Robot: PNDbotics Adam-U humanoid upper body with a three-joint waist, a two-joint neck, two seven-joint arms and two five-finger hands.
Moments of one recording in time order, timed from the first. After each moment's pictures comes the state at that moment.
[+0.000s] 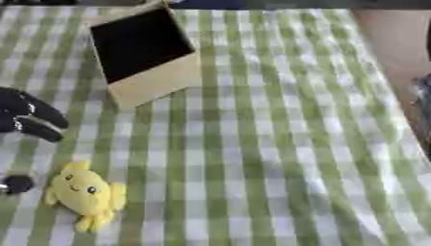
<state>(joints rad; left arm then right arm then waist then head) -0.44 1.06 -0.34 -1.99 -0.28 -0.43 -0.36 -0.51 -0.62 0.04 -1.98 0.11 -0.11 -0.40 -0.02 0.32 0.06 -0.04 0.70</state>
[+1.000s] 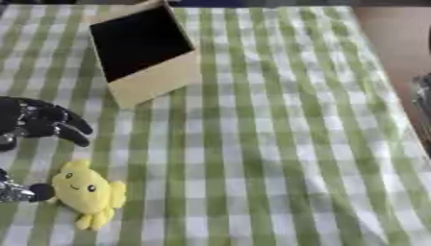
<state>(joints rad) -0.50 0.99 -0.46 -1.99 -0.39 -0.21 -0.45 -0.51 -0.61 0.05 -1.98 0.11 -0.11 -0.40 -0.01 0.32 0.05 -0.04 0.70</state>
